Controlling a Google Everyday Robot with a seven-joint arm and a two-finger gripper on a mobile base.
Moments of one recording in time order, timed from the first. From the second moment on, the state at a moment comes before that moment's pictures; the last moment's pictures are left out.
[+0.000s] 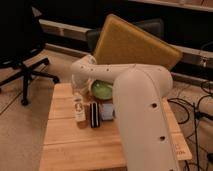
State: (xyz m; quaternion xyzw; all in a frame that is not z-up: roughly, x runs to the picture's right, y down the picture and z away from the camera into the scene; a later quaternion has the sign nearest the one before) arm -0.182 0.011 0.884 -0.29 0.01 0.61 0.74
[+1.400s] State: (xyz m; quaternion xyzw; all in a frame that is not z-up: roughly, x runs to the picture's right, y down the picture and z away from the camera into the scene) arm -0.217 -0.052 0.844 -0.18 -0.18 0.48 0.84
